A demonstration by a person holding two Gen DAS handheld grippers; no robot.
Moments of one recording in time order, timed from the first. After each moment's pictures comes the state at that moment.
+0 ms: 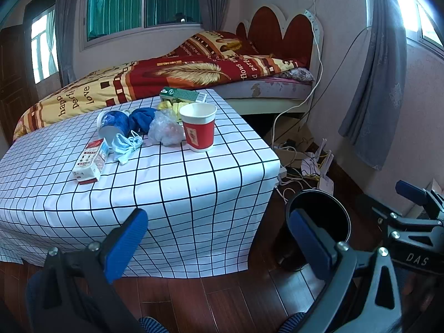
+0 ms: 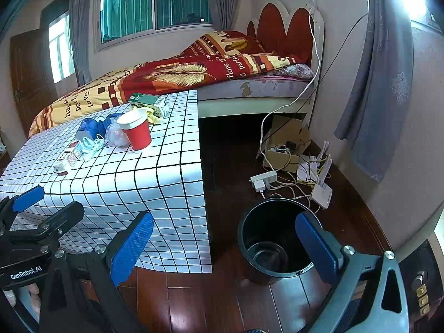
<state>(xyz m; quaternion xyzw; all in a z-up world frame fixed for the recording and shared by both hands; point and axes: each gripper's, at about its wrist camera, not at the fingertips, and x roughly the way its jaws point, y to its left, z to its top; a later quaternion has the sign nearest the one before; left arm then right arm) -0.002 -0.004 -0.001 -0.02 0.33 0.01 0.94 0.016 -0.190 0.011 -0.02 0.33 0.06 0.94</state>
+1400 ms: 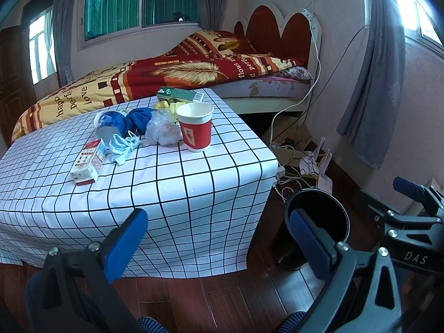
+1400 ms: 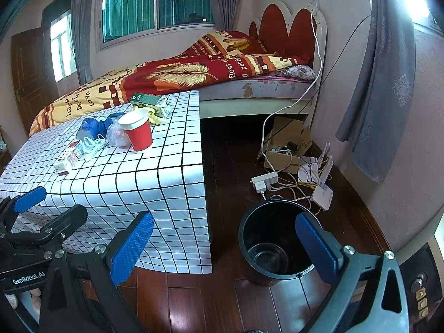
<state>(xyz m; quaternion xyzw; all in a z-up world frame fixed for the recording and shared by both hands) 0.000 -0.008 -0.002 -0.02 0.33 0.01 0.94 0.018 -0.187 0.010 -0.02 0.33 0.06 0.94</state>
